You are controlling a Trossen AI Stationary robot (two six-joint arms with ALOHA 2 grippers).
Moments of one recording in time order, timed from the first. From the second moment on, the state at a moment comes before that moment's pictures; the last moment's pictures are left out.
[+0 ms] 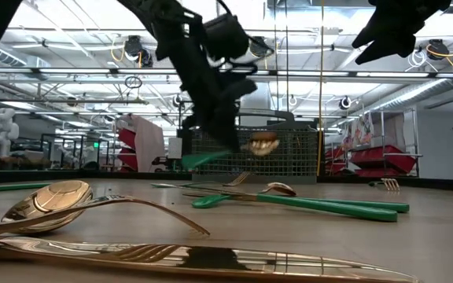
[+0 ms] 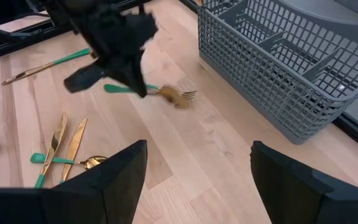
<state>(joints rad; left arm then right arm) 0.15 1.89 1.31 -0.40 -0.07 -0.41 0.03 0.75 0.85 -0.75 0.40 0.45</state>
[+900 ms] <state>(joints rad) 0.39 1.99 1.18 1.26 -0.71 0.12 0.03 0.75 0.85 -0.76 0.45 0.43</state>
